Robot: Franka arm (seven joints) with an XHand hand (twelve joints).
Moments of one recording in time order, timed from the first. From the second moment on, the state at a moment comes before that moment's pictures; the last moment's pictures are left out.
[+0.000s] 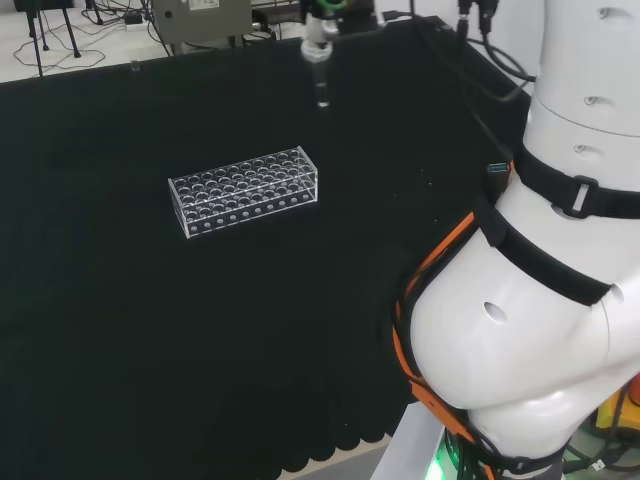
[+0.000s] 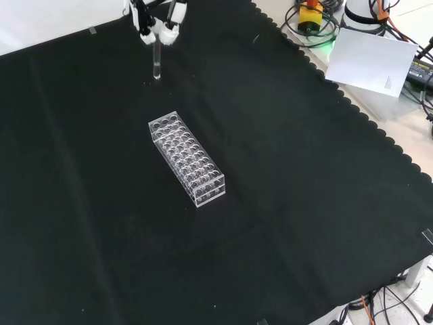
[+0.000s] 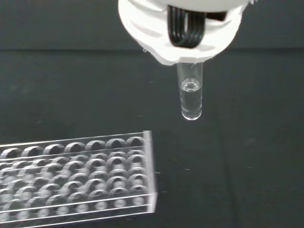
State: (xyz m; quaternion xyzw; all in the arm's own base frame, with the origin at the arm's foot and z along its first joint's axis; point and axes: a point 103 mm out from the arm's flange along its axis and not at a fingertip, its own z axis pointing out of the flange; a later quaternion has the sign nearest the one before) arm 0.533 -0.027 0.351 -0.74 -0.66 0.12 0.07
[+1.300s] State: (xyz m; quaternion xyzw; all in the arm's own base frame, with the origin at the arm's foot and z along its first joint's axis) arm 0.564 0.072 0.341 -0.67 -0.73 0.09 0.10
